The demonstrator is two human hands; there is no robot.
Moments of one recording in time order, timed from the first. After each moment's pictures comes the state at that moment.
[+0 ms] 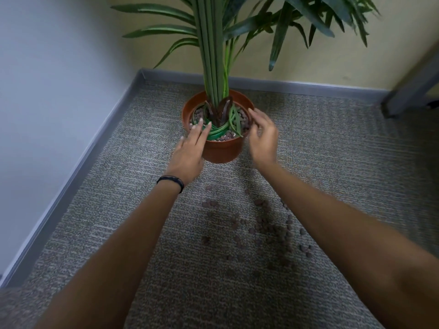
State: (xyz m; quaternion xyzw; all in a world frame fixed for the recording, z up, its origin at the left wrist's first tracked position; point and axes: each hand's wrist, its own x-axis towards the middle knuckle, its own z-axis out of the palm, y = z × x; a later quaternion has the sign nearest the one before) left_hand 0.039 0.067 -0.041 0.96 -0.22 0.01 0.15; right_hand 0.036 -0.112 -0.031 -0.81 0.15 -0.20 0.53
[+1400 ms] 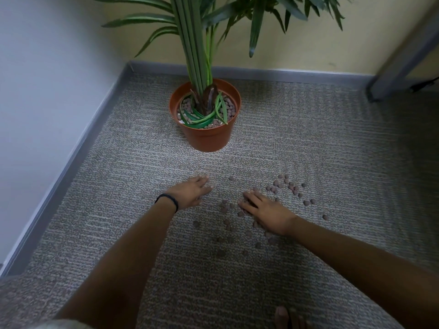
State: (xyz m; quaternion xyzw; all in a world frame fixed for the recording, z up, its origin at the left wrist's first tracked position) left_hand -0.011 0.077 -0.121 0.87 -0.41 -0.27 -0.09; right_hand -0.126 -0.178 -0.138 -0.95 -0.23 0.21 0.02
